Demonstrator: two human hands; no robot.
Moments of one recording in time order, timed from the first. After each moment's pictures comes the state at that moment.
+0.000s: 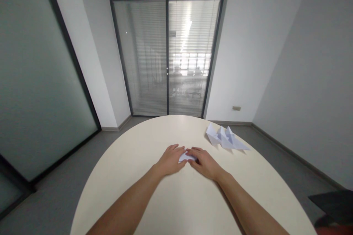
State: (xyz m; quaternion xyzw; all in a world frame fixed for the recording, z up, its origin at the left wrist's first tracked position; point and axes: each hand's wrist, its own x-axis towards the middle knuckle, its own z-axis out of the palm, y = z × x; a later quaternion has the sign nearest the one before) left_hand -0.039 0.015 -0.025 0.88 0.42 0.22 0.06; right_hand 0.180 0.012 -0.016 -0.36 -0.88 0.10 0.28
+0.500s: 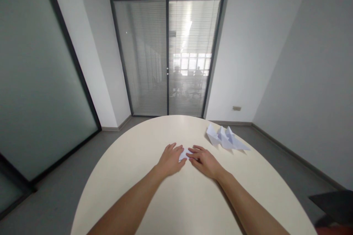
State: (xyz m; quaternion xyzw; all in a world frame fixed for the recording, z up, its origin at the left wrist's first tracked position) left_hand -0.036 0.012 -0.030 0.85 0.47 0.22 0.02; right_hand 0.182 0.013 -0.008 -0.33 -0.90 0.08 0.25
